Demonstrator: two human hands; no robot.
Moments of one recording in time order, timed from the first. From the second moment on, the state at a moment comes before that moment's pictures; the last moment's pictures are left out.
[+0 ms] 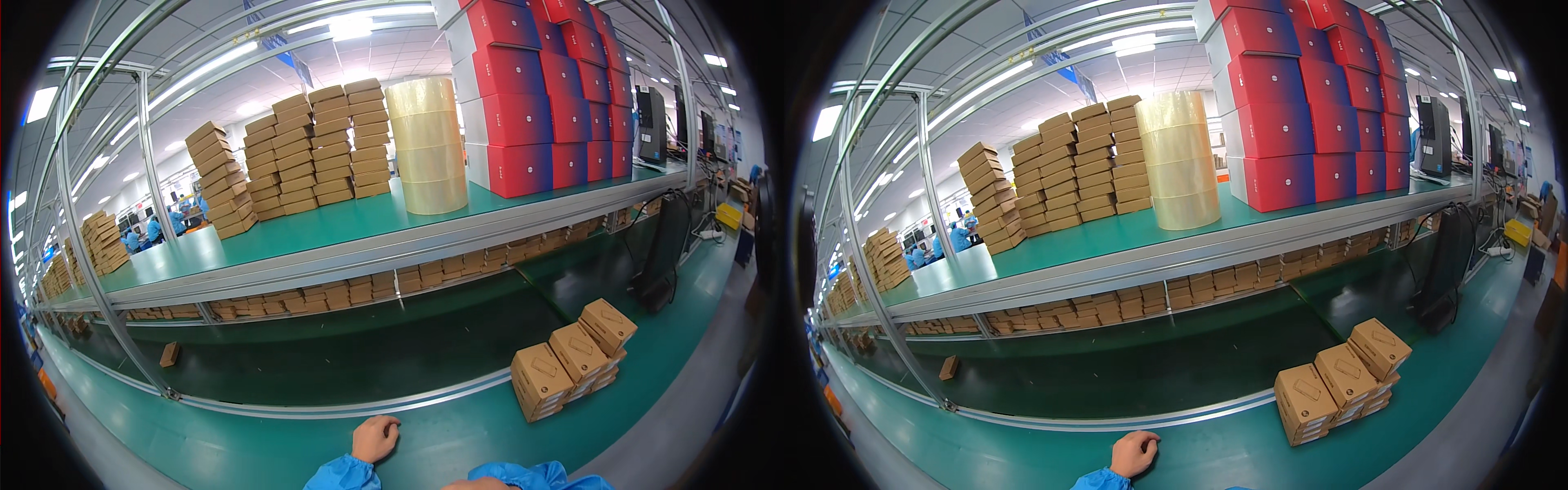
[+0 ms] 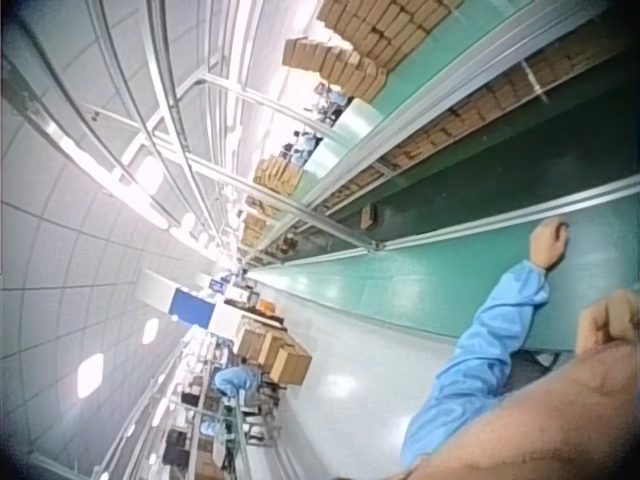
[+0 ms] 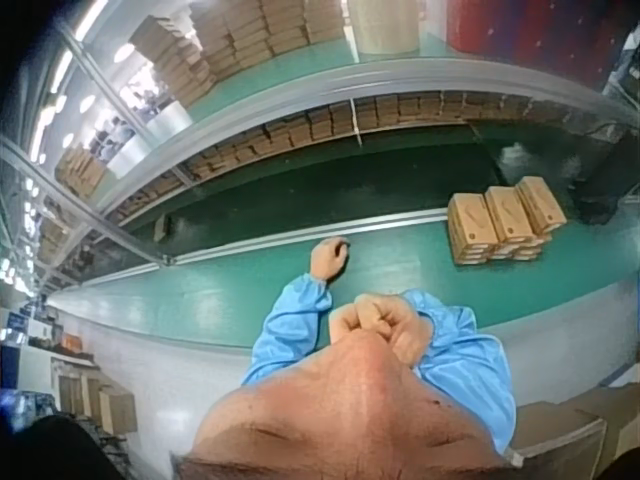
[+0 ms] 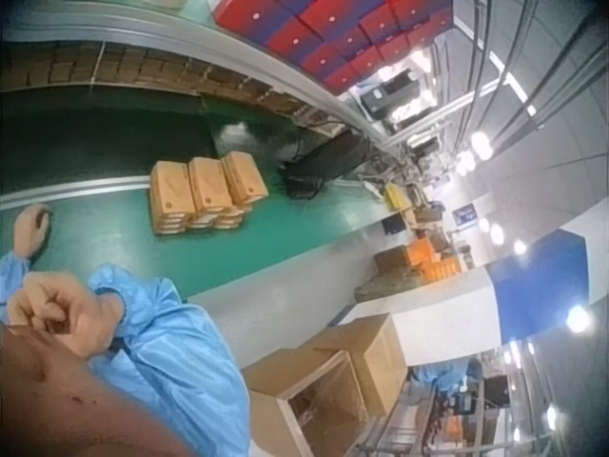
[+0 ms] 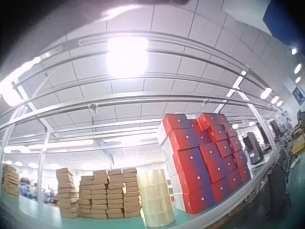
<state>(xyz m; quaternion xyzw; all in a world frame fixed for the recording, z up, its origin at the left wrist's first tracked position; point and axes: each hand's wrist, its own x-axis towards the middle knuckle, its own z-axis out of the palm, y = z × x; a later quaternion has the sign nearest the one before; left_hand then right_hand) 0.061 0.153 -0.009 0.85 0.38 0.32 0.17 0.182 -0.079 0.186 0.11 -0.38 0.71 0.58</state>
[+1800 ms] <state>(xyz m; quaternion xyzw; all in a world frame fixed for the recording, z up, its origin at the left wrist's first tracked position) 0.024 -0.046 0.143 0.40 -0.11 0.24 0.88 0.209 -0.067 0.228 0.00 -0.41 0.52 0.74</state>
